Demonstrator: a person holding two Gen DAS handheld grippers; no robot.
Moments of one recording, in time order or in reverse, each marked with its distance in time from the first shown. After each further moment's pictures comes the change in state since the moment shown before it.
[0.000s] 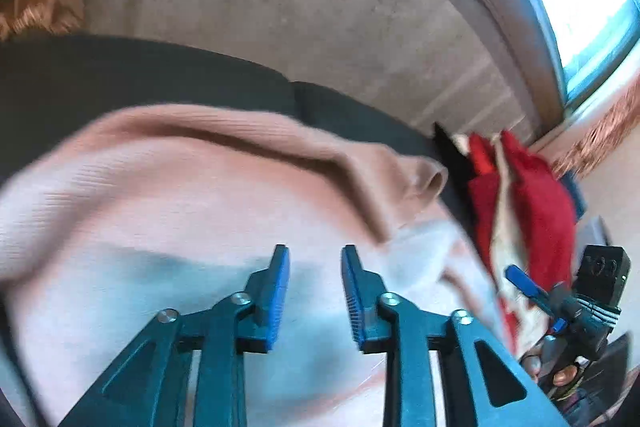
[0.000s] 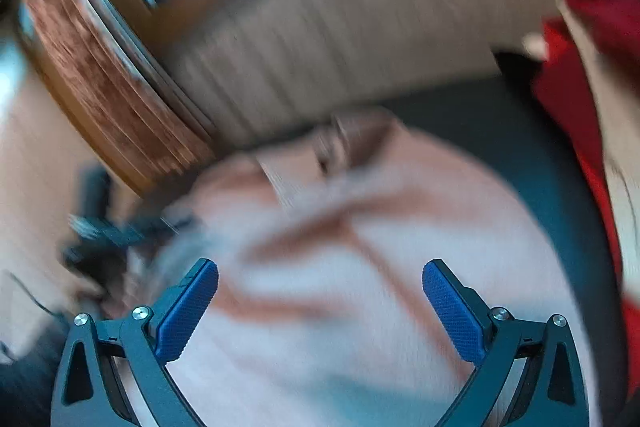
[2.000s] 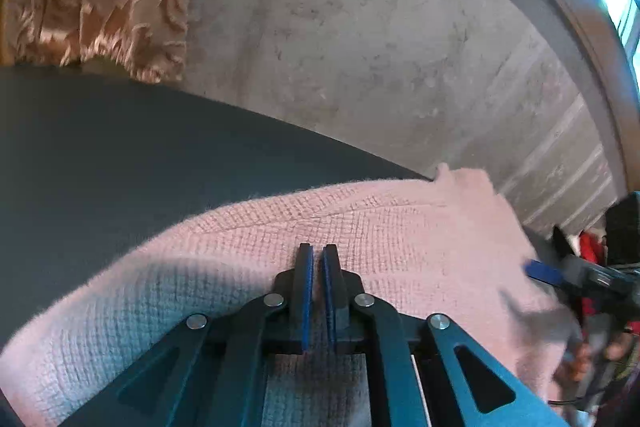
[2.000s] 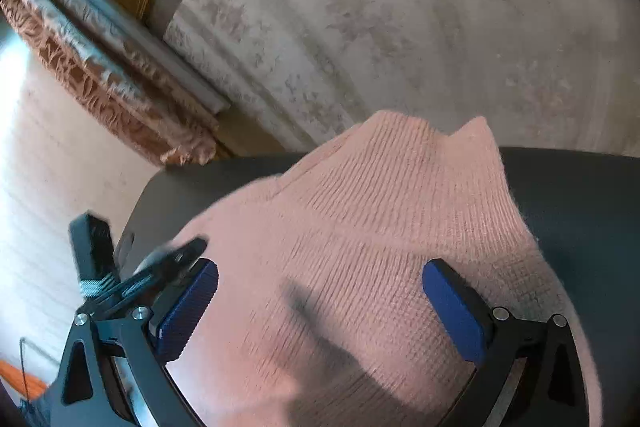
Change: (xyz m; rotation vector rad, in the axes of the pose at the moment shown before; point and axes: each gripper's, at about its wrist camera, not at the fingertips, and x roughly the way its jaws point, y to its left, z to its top) left arm 0.020 0.104 0.086 -0.041 -0.249 0.340; right arm 0.238 0.018 0.123 -0.124 0.280 0.108
